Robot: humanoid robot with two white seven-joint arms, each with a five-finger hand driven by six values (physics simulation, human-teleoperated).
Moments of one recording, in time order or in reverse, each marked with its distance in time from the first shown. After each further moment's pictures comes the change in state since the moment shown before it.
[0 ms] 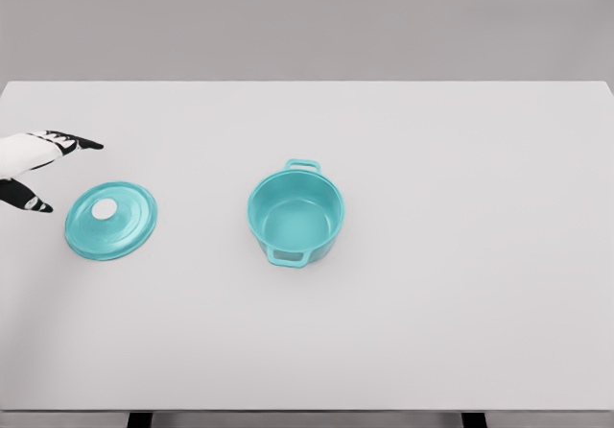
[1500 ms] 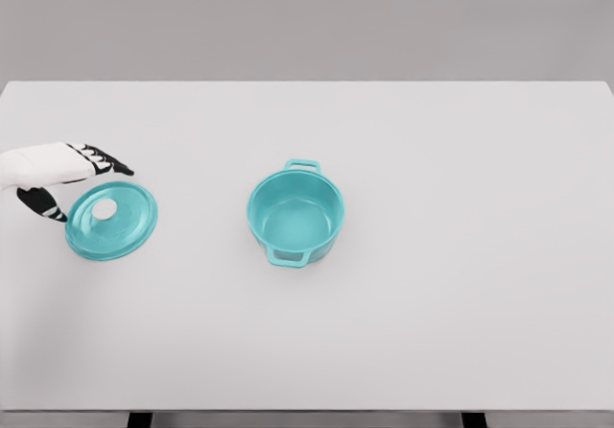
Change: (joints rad) left arm -0.301 0.175 -0.650 -0.018 0.096 0.001 0.167; right arm 0.011 0.000 0.000 0.002 -0.001 0.000 0.001
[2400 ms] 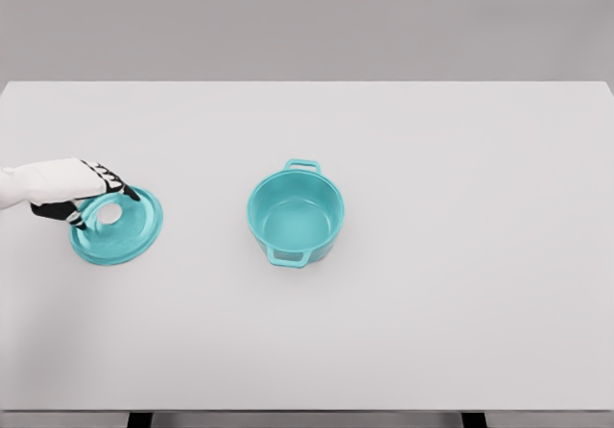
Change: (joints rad) left arm 0.029 0.014 -0.022 -0.065 -0.003 0.002 -0.001; right arm 0.000 0.000 0.000 0.000 0.000 0.000 0.000
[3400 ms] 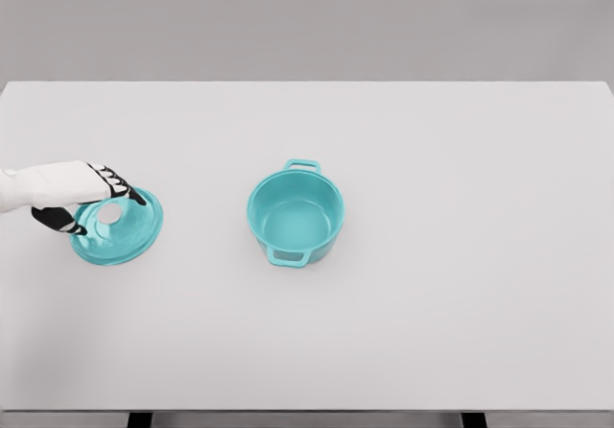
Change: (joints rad) left arm 0.008 0.025 -0.003 -0.066 0.019 -0.002 -0.011; right arm 0.000 0.000 0.000 0.000 0.000 0.000 0.000
